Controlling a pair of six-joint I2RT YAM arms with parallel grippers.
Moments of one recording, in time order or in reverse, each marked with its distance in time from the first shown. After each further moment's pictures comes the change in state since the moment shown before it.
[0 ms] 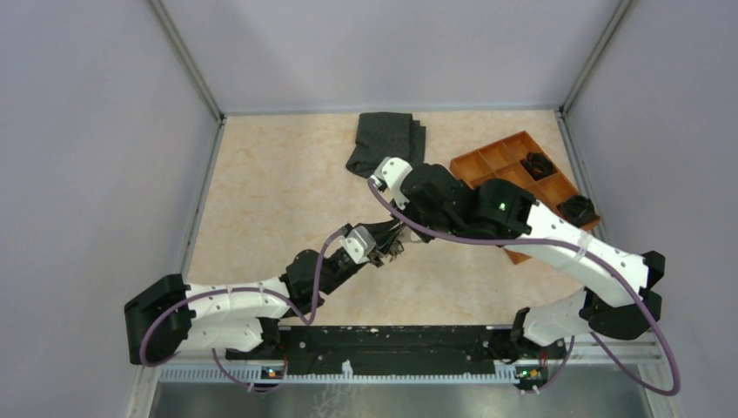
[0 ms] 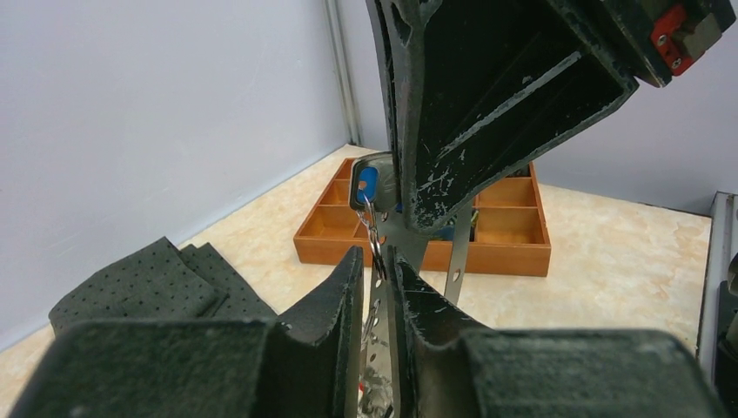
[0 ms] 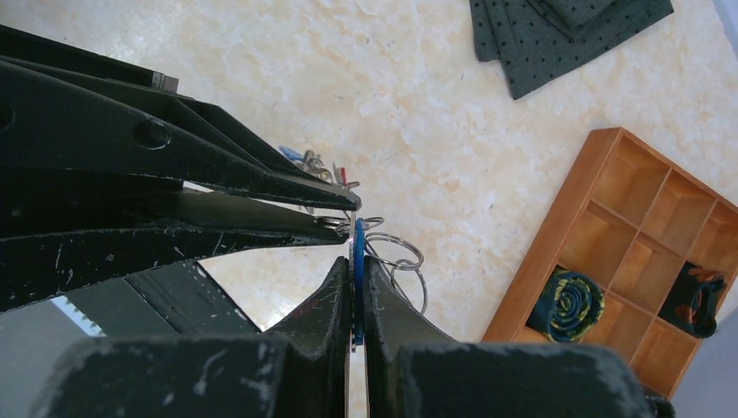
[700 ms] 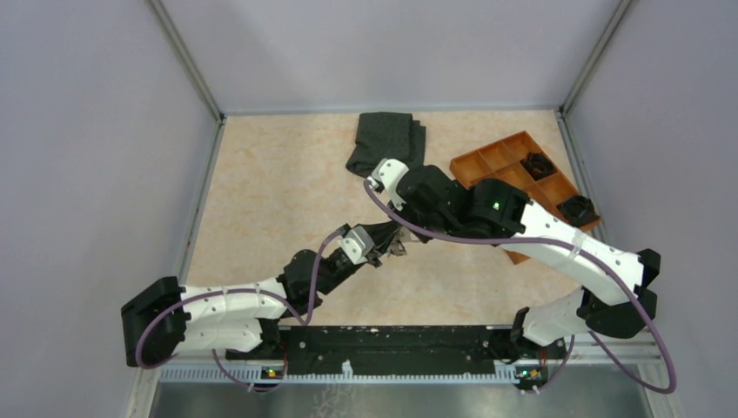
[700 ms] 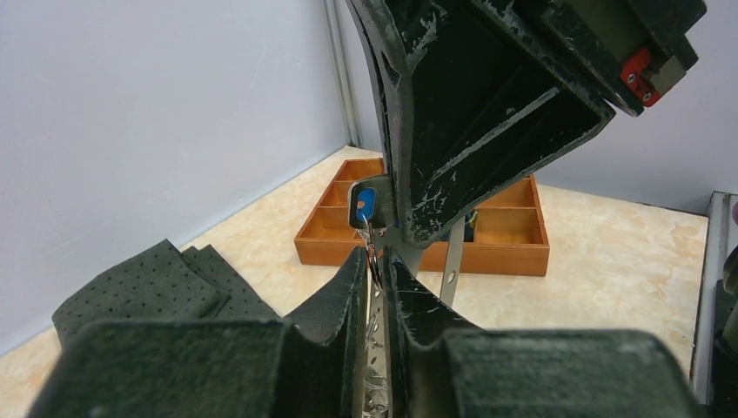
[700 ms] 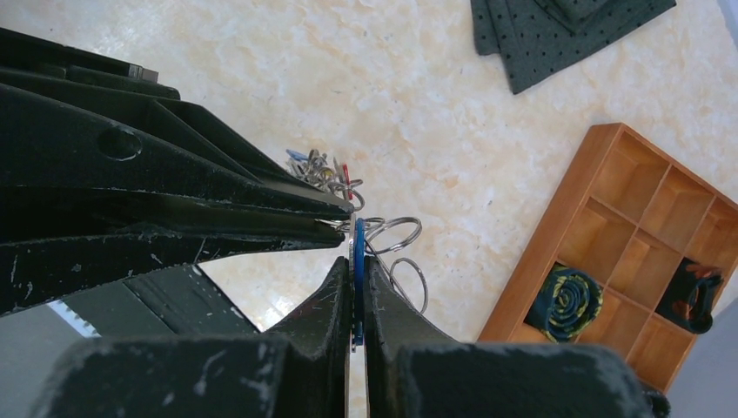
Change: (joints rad) left arm 0.000 -0.029 0.000 -0.029 0.006 0.003; right arm 0.002 0.018 0.000 -0.007 0.008 0.000
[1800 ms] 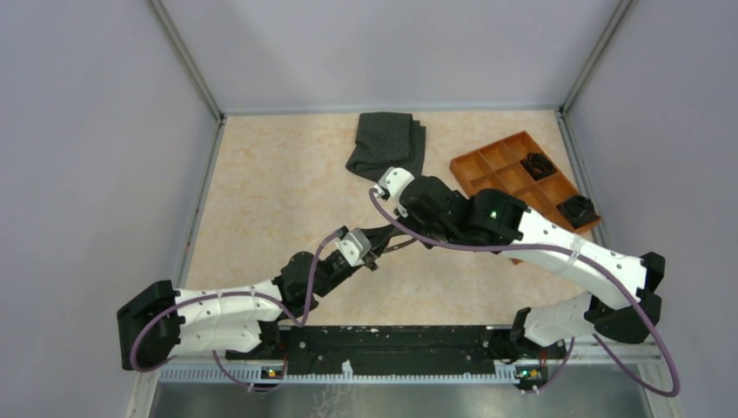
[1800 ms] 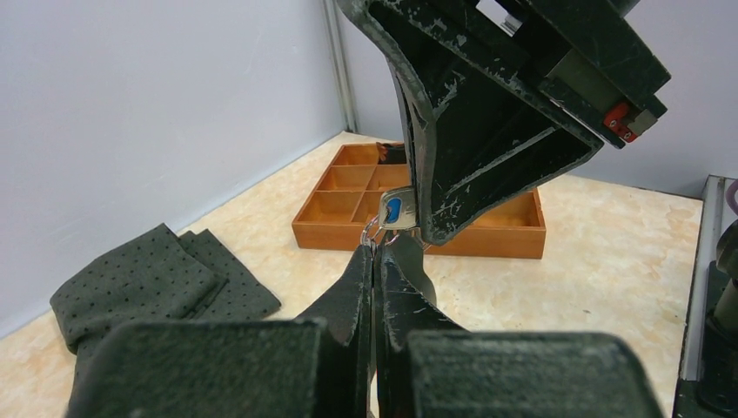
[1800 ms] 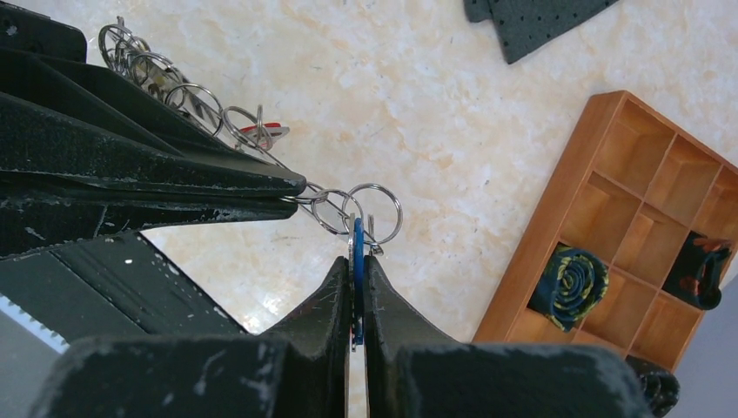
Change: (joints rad) left arm 0.000 -0.047 -0.027 -0.046 0.000 -0.009; right arm -0.018 -0.056 -0.153 0.060 0.040 0.020
